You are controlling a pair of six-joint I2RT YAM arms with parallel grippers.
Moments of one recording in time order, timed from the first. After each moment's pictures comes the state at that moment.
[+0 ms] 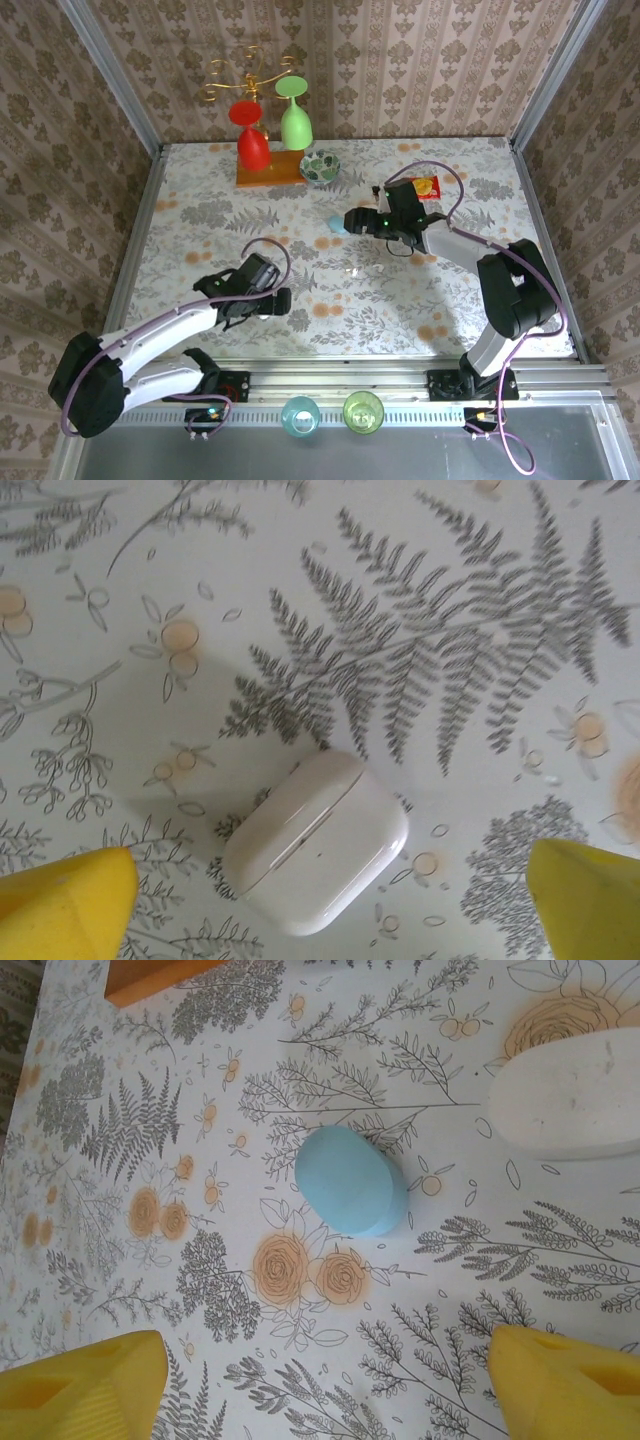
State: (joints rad) left arm -0.76 1.07 0.58 -0.67 -0.15 -0.60; right arm 0.39 1.68 1.01 -0.09 -0.29 0.53
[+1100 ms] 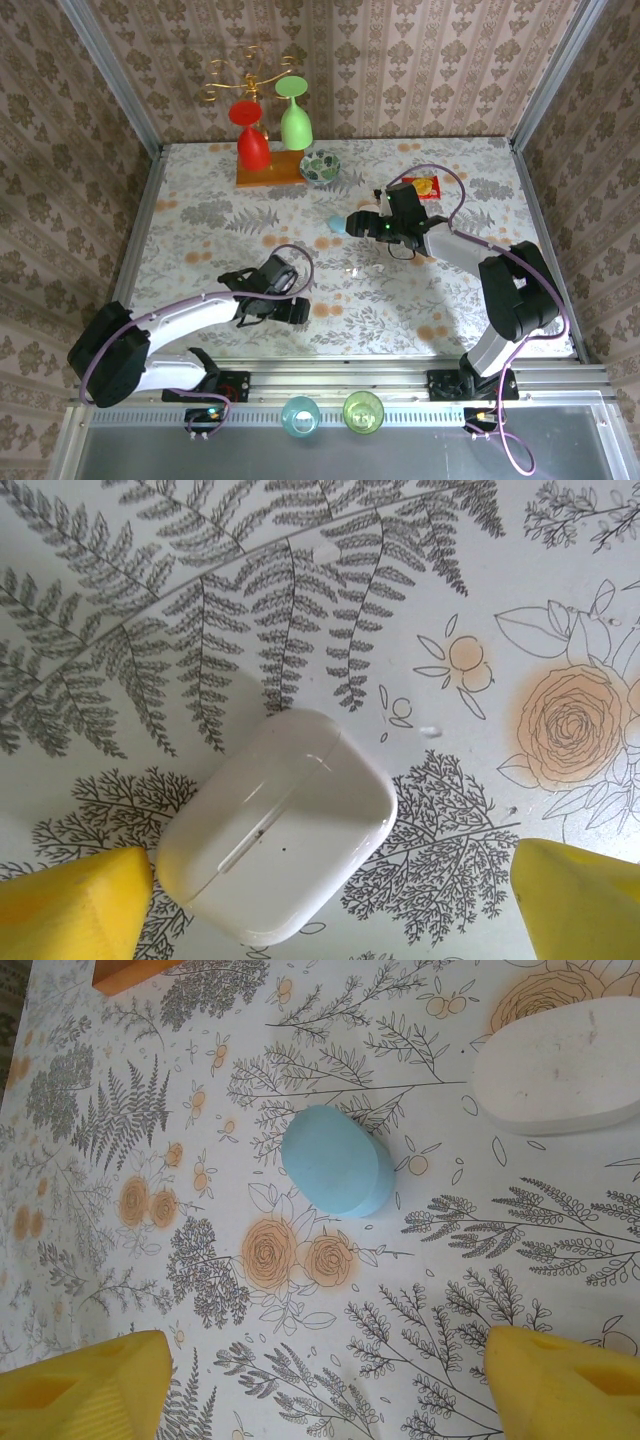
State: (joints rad) left arm -0.85 1.25 0.61 -0.56 0.00 -0.51; right arm 0.39 1.66 0.99 -0.09 -0.29 0.53
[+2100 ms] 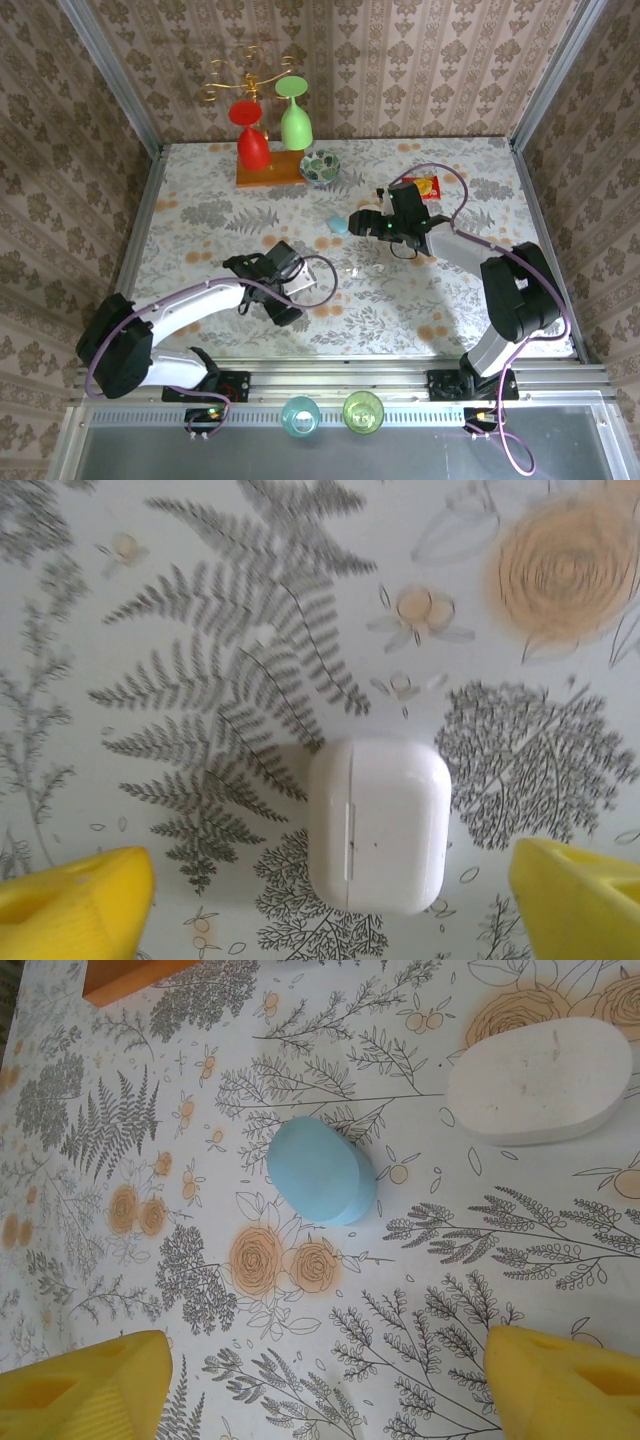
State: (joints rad) left arm -0.84 1.31 0.76 -0.72 -0.09 0.30; right arm 0.37 1.65 0.98 -0.10 -0.27 0.51
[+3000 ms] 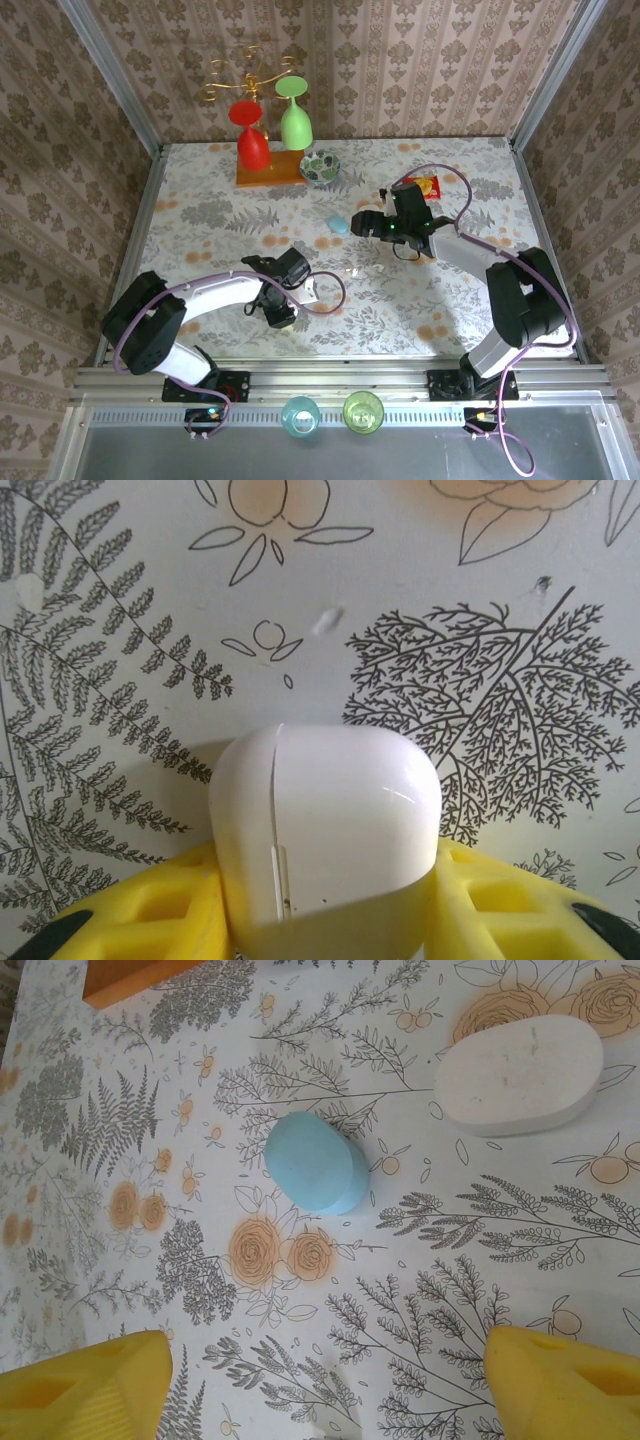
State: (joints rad) left arm -0.84 1.49 0.77 -0.74 -0.01 0.41; right arm 0.37 1.61 0.97 -0.12 -0.26 0.52
